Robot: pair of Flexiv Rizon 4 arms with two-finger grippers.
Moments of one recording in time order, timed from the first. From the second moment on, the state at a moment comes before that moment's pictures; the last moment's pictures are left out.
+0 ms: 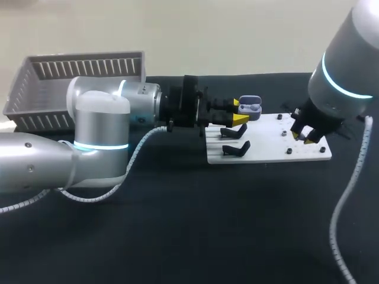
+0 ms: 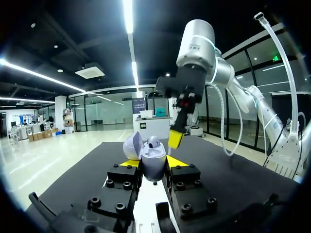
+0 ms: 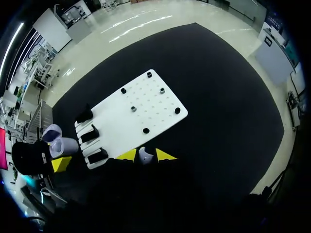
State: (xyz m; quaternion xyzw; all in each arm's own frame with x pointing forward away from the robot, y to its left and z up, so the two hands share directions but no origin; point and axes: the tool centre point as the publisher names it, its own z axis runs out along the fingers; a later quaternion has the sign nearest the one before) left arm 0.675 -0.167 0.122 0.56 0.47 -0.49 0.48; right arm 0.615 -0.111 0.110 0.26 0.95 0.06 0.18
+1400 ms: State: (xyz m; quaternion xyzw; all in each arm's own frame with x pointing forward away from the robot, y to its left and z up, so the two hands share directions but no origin) left arm 0.675 -0.167 0.122 0.56 0.47 -0.49 0.48; right arm 0.635 -0.006 0.192 0.05 0.98 -0.03 0.16
